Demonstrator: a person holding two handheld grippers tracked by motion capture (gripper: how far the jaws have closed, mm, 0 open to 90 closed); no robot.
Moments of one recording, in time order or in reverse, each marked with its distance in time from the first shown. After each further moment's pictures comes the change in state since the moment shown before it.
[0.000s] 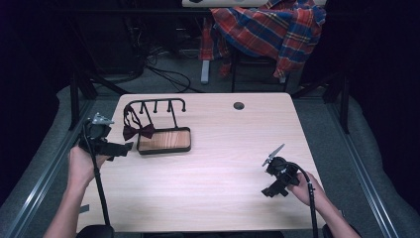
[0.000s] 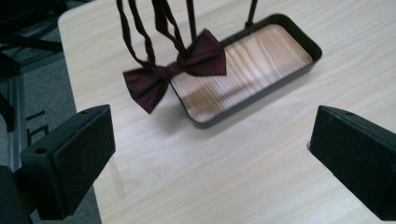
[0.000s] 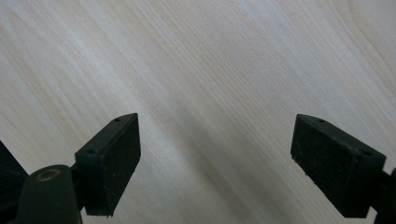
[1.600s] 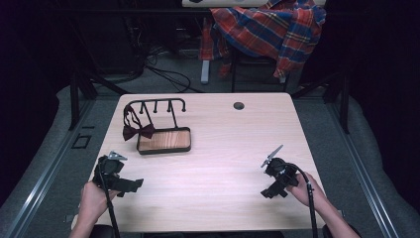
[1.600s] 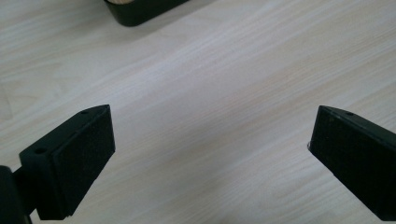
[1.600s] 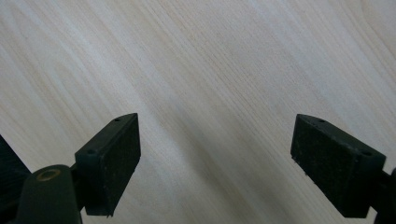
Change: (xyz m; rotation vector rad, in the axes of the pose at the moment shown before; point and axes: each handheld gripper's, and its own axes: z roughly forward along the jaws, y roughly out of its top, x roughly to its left) left arm -0.042 -0.077 0.033 0.171 -0.125 -0.050; right arm 0.003 0.001 0.003 0.005 0.012 -0.003
